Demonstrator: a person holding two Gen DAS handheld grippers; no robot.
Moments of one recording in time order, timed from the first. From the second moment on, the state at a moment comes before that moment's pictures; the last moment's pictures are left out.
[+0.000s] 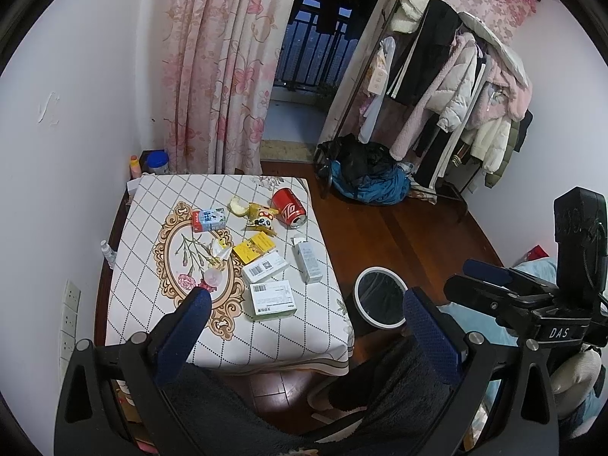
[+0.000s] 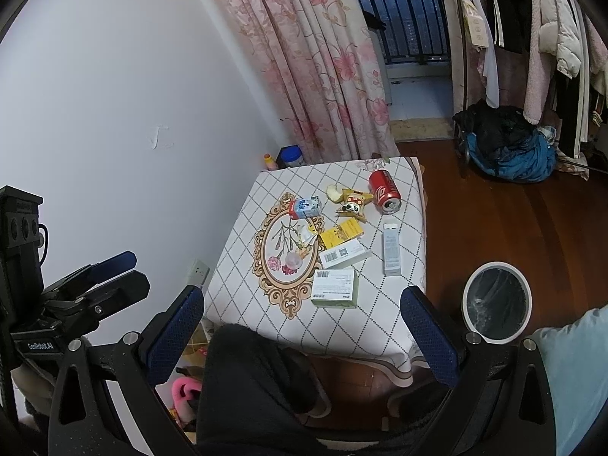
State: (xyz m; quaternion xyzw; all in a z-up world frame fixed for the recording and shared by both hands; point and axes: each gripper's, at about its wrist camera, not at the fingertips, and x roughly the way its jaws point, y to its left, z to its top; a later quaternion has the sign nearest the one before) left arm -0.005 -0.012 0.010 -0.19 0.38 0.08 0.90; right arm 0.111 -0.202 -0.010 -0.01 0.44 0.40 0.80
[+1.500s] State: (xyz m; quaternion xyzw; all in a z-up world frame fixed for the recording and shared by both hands) left arm -0.007 -0.006 0.013 -0.18 0.38 0.08 0.90; right arm 0.110 -0.206 -0.008 -0.02 0.43 0.41 0.80
